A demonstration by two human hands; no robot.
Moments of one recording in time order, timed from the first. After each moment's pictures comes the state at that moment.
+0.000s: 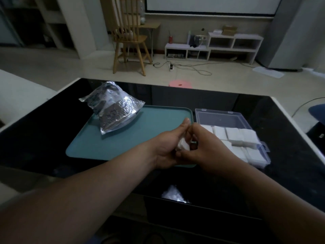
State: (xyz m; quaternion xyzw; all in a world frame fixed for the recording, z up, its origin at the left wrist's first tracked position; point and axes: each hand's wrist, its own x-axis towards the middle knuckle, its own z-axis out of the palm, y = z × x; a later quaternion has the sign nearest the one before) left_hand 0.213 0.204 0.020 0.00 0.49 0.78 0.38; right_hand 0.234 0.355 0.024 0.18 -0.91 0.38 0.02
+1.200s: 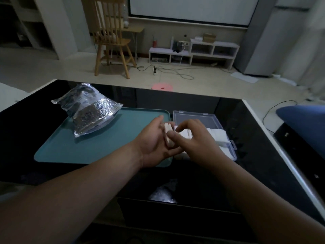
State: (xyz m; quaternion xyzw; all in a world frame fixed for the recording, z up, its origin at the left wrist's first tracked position) left_hand 0.208 0.237 0.029 -0.02 0.41 0.85 0.32; right_hand 0.238 0.398 0.032 0.10 -0.91 0.39 0.09
